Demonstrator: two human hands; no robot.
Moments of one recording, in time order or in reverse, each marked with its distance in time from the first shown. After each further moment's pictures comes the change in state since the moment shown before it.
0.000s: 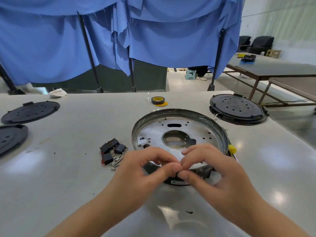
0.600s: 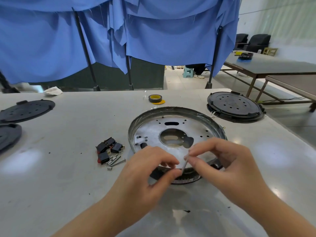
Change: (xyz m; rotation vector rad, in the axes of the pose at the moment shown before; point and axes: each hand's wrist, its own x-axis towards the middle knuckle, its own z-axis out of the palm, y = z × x) left_hand -0.006 -0.012 0.010 0.401 0.036 0.229; right_hand 0.004 0.004 -0.011 0.116 0.129 0.177
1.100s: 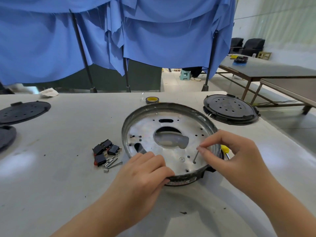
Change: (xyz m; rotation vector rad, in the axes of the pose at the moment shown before) left_hand -0.002 -0.010 0.002 0.351 -0.151 0.242; right_hand 0.012 0.018 -0.029 -0.238 0.029 -0.032
